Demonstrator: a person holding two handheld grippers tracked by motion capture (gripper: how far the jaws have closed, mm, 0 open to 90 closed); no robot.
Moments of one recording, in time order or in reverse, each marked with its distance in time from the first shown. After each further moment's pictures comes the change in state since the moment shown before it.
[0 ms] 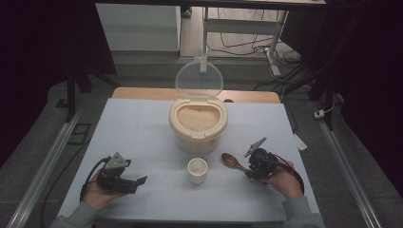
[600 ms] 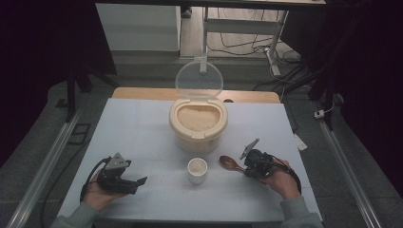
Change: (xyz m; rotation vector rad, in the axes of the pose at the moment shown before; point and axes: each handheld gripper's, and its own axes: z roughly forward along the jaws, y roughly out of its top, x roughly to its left) left arm 0.000 -0.001 0.001 0.009 0.003 0.006; right arm 0.006 0.009 0.006 0.043 -0.012 -0.077
